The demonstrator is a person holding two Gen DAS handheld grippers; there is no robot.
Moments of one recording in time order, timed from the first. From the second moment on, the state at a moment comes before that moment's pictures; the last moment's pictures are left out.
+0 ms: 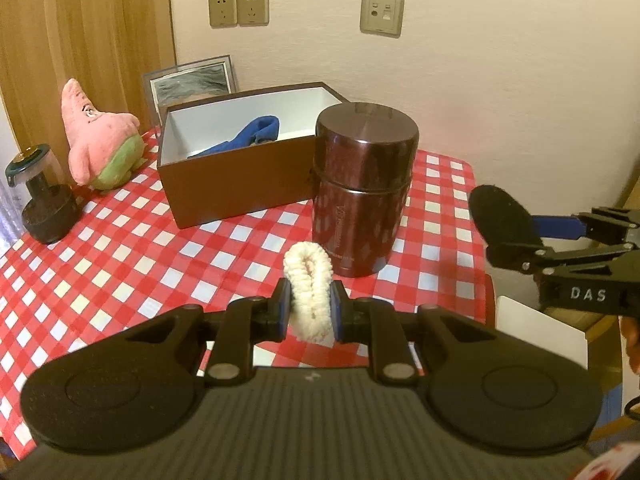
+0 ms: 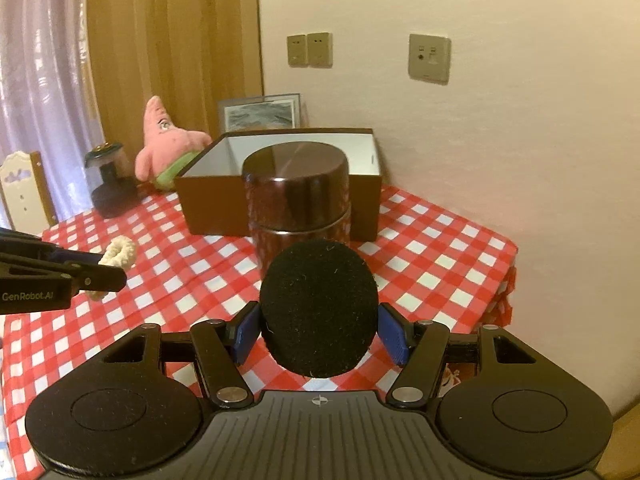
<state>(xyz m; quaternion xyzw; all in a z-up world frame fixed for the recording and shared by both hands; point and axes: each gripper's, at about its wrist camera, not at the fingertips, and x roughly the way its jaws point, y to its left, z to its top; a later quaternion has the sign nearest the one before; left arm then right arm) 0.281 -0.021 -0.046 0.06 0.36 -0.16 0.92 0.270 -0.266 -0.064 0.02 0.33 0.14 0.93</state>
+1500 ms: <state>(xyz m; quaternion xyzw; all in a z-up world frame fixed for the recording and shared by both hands) 0.496 -0.057 -0.019 0.01 0.35 0.00 0.94 0.574 -0.325 -0.066 -0.02 0.30 0.31 0.90</state>
